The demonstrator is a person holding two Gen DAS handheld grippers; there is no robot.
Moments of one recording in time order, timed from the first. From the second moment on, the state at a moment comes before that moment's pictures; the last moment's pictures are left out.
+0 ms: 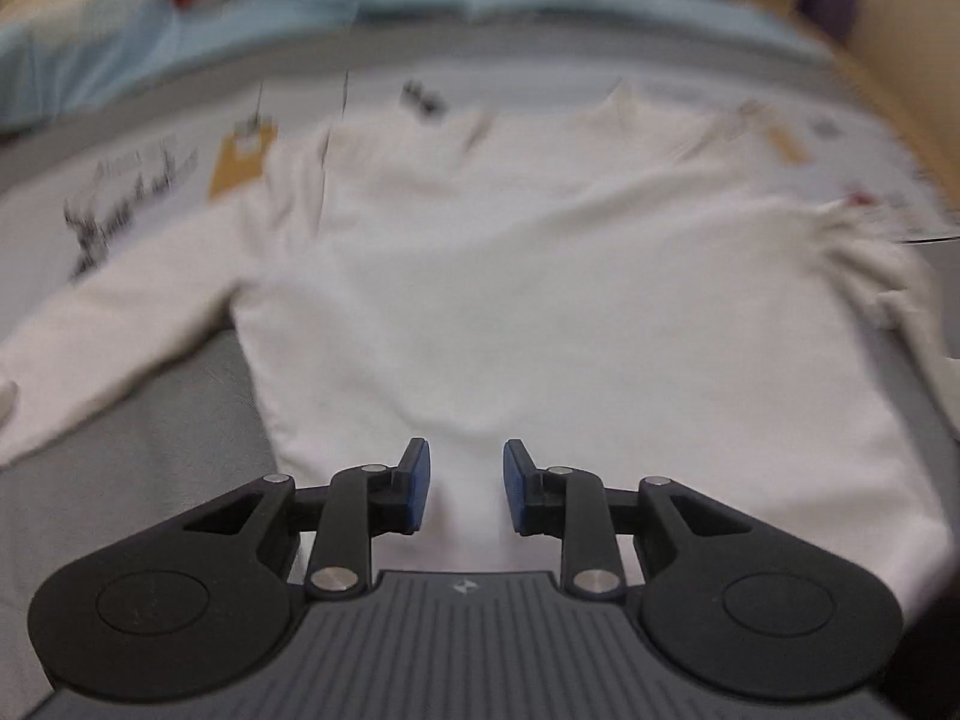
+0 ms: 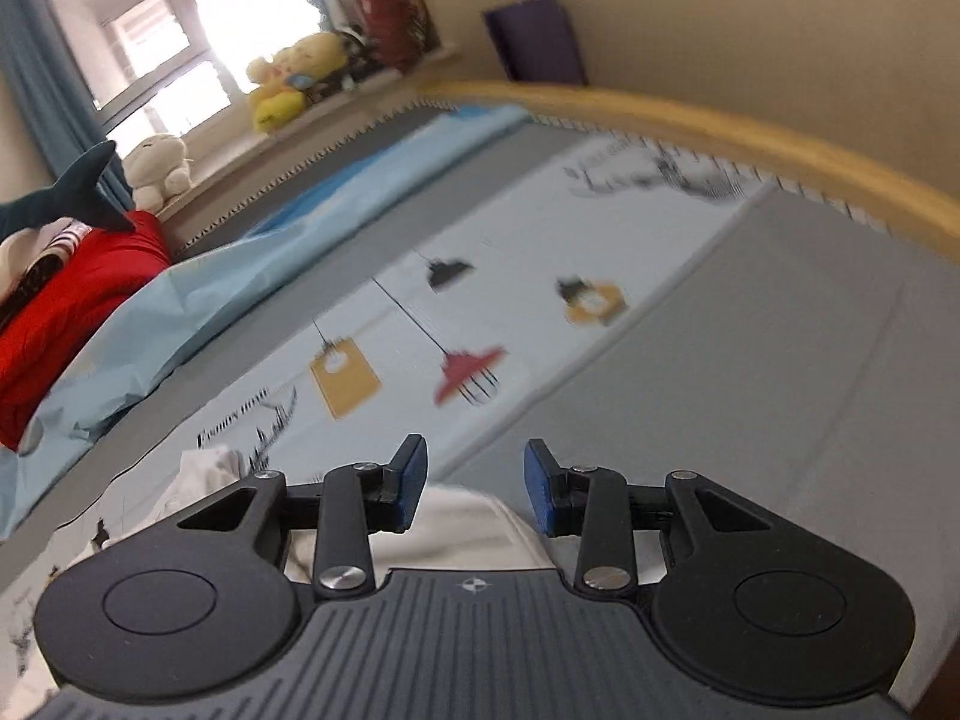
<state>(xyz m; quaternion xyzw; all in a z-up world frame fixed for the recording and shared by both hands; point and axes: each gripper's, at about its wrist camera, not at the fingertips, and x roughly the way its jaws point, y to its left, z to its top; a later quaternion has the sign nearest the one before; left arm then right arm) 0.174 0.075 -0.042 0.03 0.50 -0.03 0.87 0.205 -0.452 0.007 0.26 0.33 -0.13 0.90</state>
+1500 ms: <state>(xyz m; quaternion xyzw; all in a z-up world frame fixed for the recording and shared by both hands) 0.129 0.087 -0.042 0.13 0.42 0.00 0.90 0.266 -0.497 -0.086 0.14 0.48 -0.18 0.85</state>
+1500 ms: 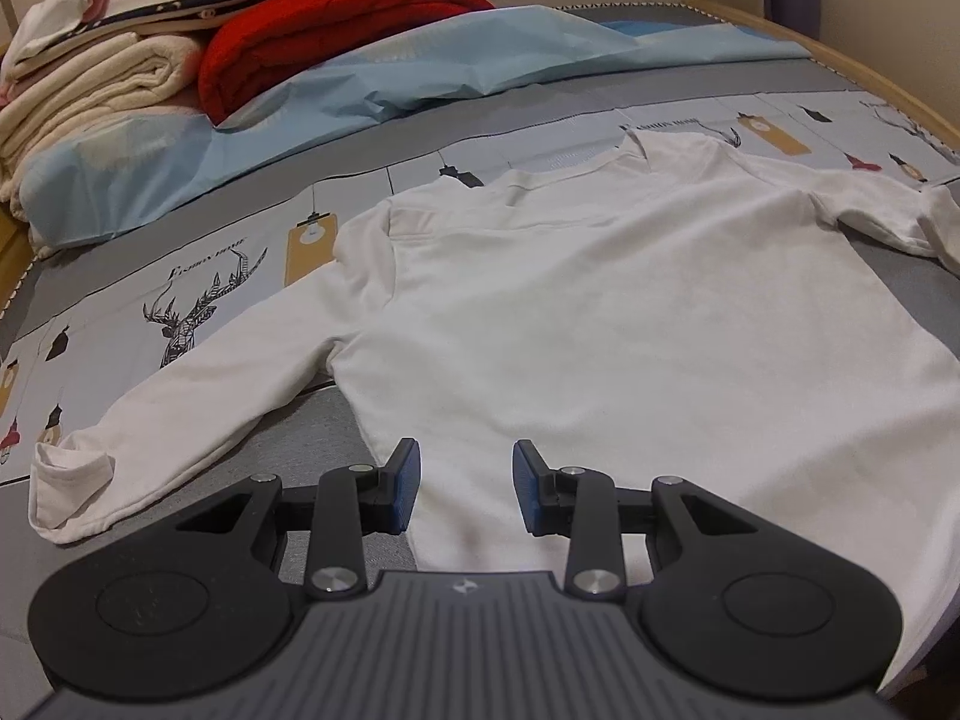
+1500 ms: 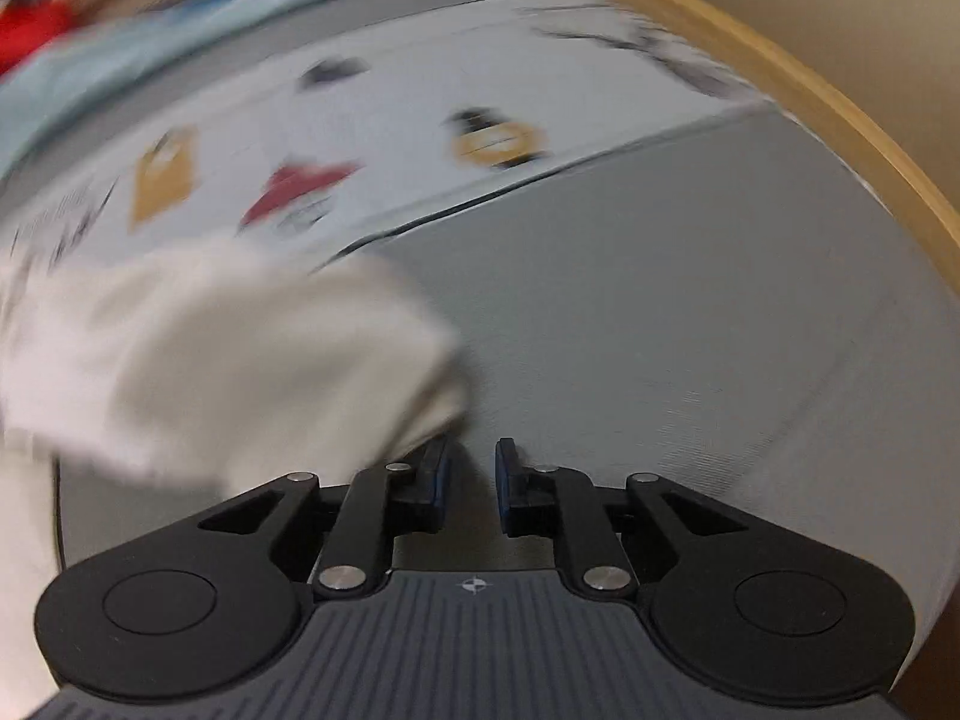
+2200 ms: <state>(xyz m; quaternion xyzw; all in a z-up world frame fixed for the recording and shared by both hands) 0.134 0.082 -0.048 0.14 0.43 0.00 0.89 0.266 -0.381 -0.082 -0.10 0.45 0.04 0.89</state>
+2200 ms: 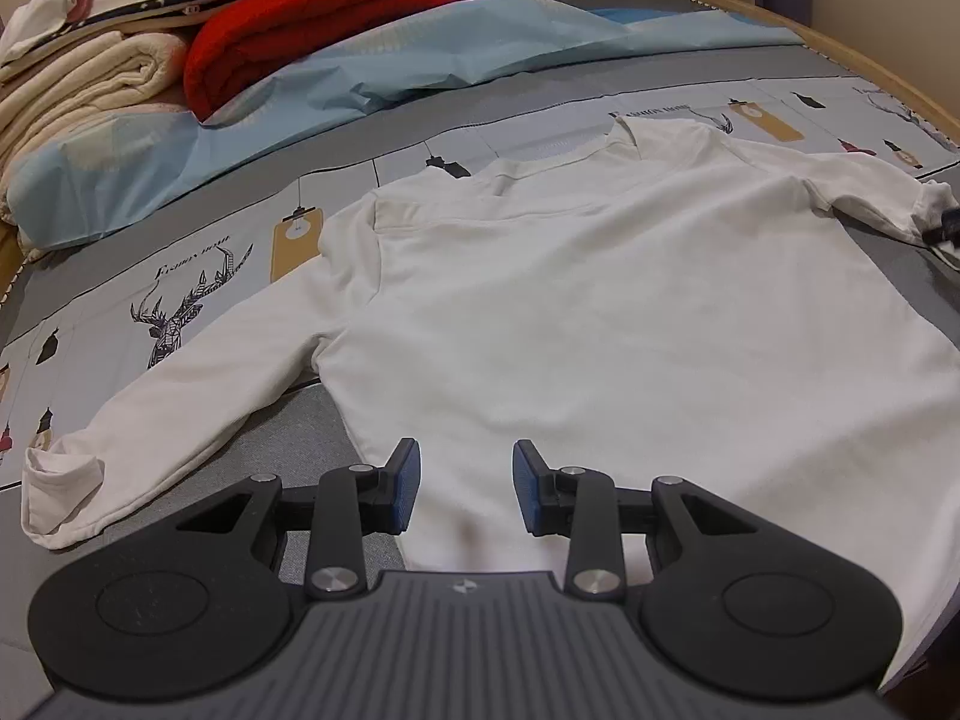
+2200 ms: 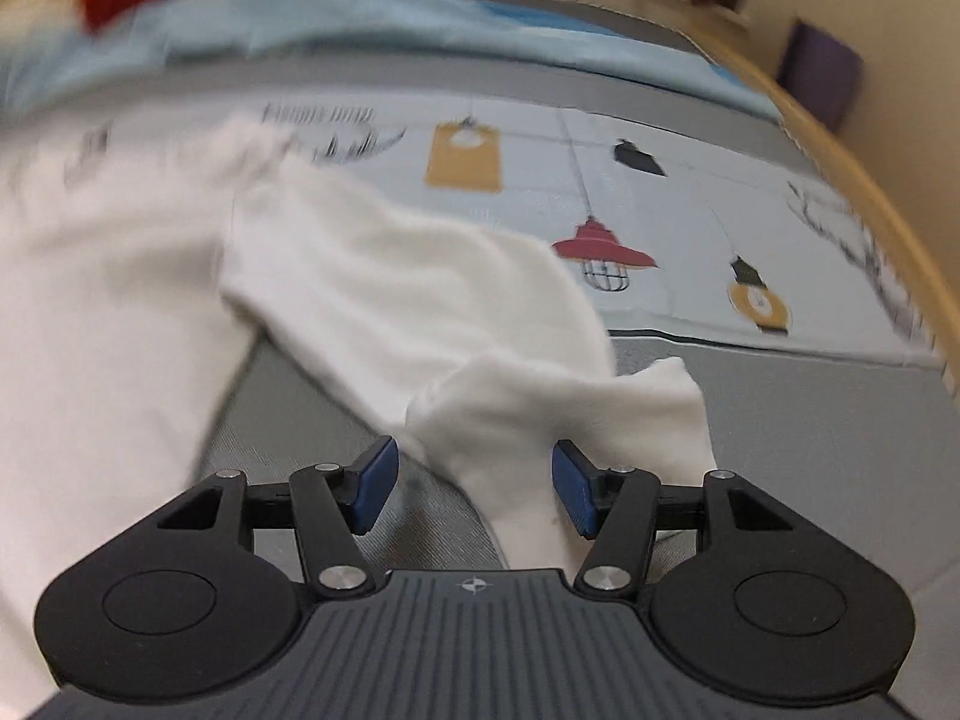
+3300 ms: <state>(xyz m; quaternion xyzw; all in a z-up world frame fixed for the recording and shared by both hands) 0.137 0.078 -0.057 0.16 0.44 -0.01 0.88 0.277 -0.589 -0.107 0.42 0.33 -0.20 0.82</state>
